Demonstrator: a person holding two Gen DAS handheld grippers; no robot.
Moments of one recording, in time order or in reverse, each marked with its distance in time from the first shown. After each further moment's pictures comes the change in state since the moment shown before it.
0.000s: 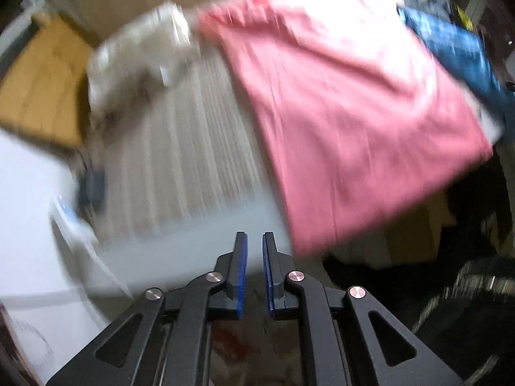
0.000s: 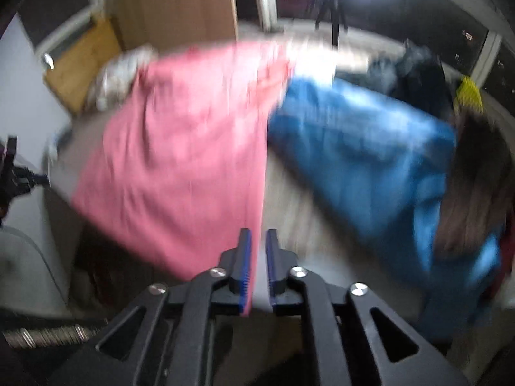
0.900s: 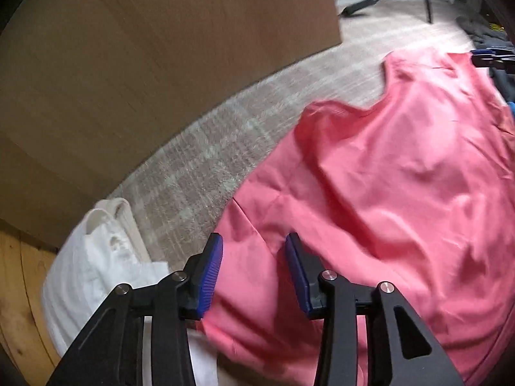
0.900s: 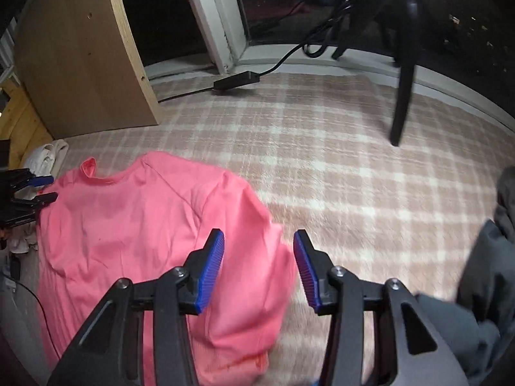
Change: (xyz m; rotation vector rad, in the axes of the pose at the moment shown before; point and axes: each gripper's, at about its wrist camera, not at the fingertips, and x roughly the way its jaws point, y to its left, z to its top) left arm 0.215 0.052 0.371 0.204 -0.046 0.029; right arm 0.283 -0.077 0.309 0.056 0.037 -0.018
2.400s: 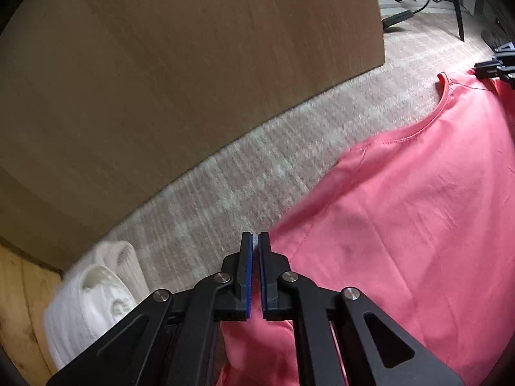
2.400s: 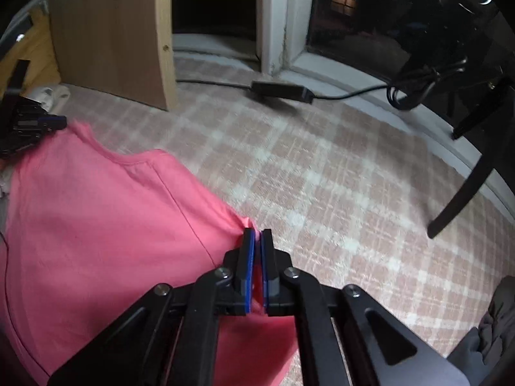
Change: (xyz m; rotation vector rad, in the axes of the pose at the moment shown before) left arm 0.019 0.003 0.021 -0.019 -0.094 0.078; right arm 0.039 0.032 0.044 -0.279 0.003 -0.042
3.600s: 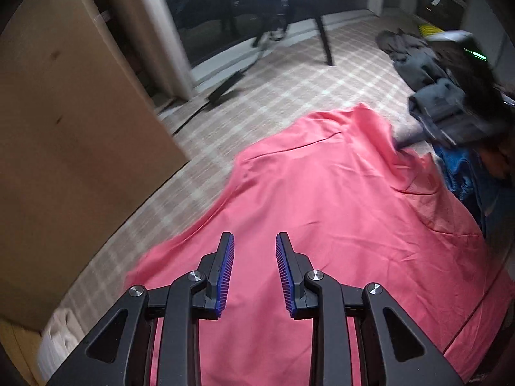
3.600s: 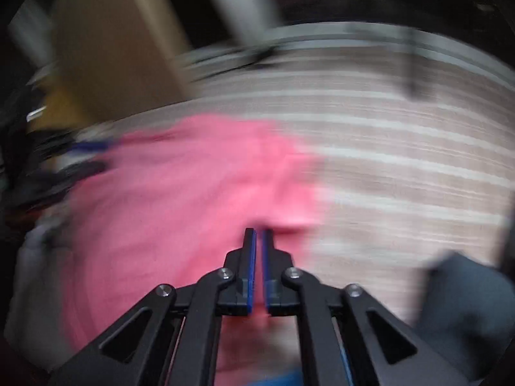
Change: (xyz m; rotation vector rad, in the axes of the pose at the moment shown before) left arm -0.097 -0.140 0.053 0.173 -0.106 -0.262; right arm -0.065 0.015 -0.083 0.213 -0.001 0.388
